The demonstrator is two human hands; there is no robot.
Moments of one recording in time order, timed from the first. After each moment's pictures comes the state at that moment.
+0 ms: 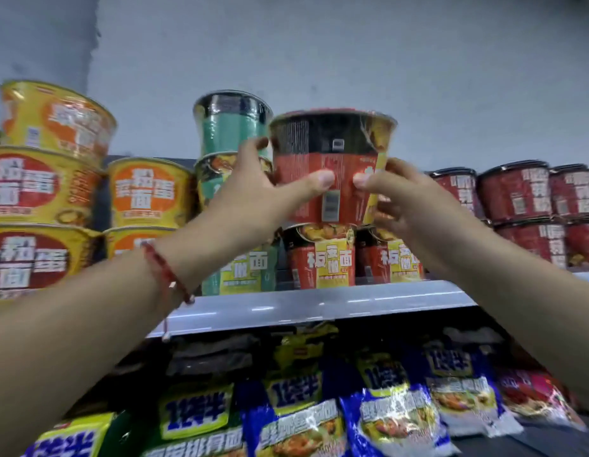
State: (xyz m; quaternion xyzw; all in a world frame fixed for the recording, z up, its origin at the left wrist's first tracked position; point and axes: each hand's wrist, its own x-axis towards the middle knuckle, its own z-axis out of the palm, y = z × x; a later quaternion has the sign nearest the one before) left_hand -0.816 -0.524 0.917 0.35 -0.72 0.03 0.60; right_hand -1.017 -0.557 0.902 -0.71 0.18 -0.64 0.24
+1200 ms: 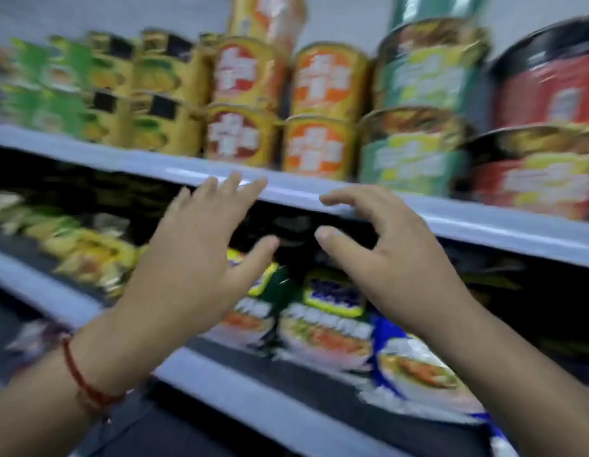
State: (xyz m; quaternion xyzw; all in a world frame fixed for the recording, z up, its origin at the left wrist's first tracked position) left_hand -0.694 -0.441 0.722 0.68 -0.49 0.39 0.39; right_hand -0.865 -0.563 0.772 -0.89 0.06 -0.45 0.02
